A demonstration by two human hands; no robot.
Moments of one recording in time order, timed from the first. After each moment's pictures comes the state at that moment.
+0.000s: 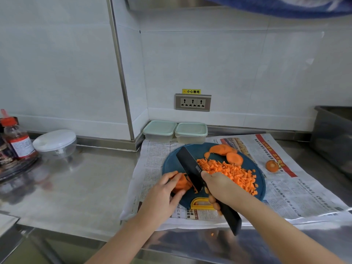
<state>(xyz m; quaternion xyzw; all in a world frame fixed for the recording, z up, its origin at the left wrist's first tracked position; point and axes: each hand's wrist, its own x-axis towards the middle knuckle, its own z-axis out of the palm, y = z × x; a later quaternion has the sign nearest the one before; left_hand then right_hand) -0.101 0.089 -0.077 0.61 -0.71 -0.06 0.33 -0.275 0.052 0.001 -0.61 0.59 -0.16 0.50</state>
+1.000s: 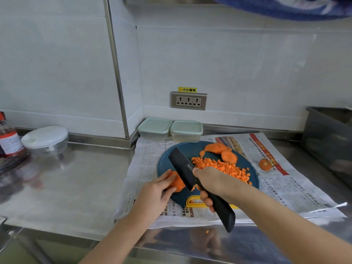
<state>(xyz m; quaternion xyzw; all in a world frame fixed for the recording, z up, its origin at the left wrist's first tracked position) -0.095 0.089 -0.076 0.61 -0.69 -0.10 0.36 -0.268 0.068 0.037 -0.59 0.60 -0.08 0.54</state>
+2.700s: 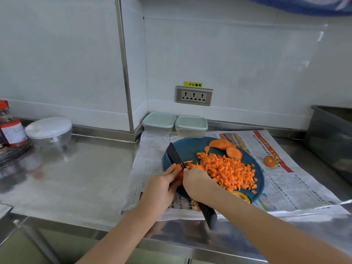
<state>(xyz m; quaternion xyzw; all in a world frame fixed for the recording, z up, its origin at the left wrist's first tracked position) -0.098 0.091 -0.080 0.61 -0.68 -0.13 0.40 -0.208 0.060 -0.016 -0.76 0.61 -0.02 0.23</state>
